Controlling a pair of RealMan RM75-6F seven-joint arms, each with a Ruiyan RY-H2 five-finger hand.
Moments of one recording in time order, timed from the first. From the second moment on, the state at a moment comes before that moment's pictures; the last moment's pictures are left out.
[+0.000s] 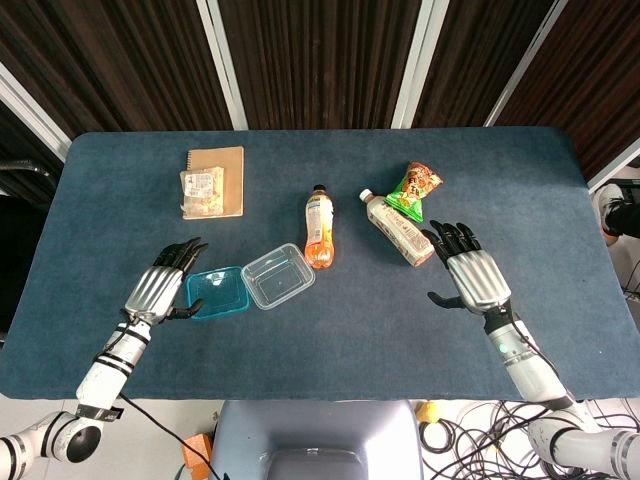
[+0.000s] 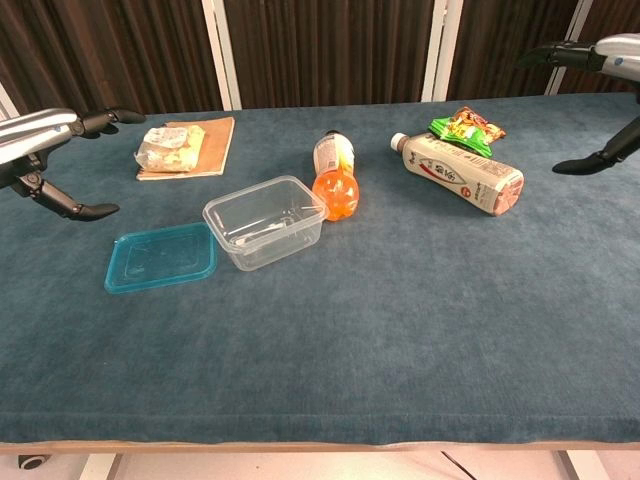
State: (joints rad) left arm -0.56 -1.35 -0.19 -1.56 1.27 1.02 0.09; right arm 0.51 -1.24 0.21 -1.63 -1.32 1.06 -0.19
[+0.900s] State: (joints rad) left arm -0.69 -1.40 -0.15 -1.55 0.75 0.84 0.45; right arm 0.45 -1.08 0.10 -1.76 -1.38 1.07 -0.18
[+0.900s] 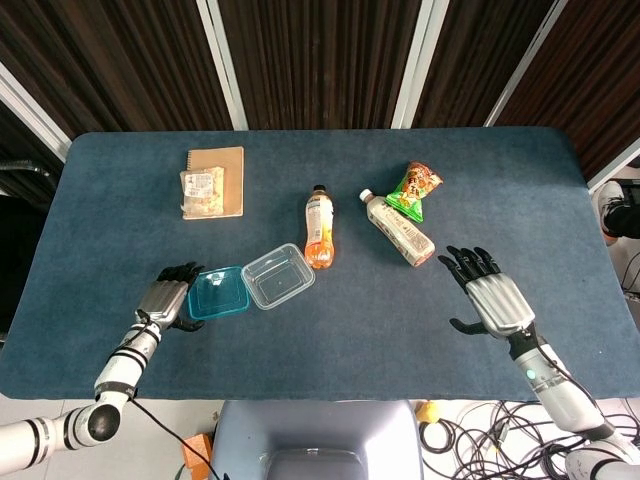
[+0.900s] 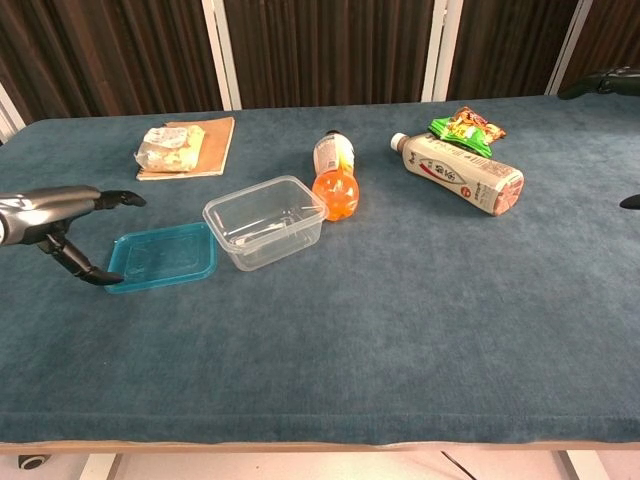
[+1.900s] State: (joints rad) left arm -0.72 -1.62 -0.18 -1.26 0.86 0.76 0.20; right arm 0.45 -1.01 0.07 -1.76 -1.37 1.01 -0.06
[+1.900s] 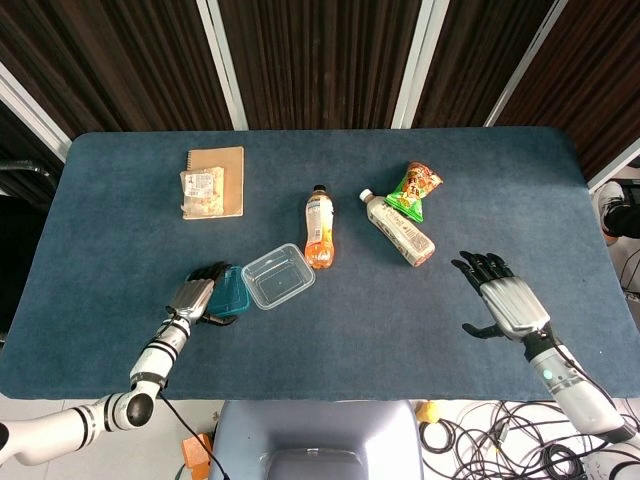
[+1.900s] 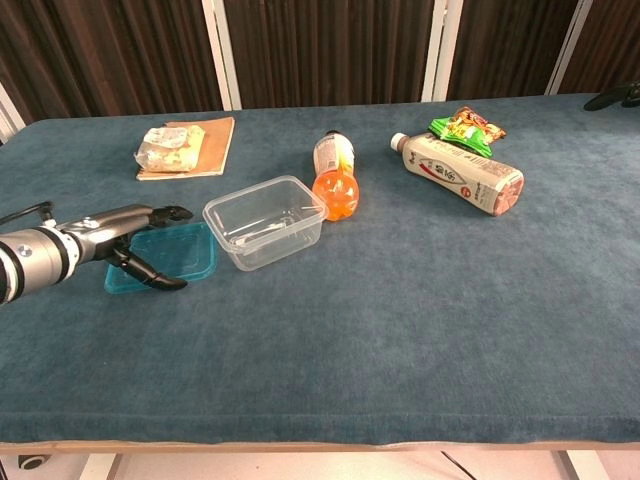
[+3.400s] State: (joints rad) left arm -0.75 -1.60 -0.16 -1.29 0.61 0.82 0.42; right arm 0.46 -0.99 0.06 -1.74 -1.38 0.99 -0.01
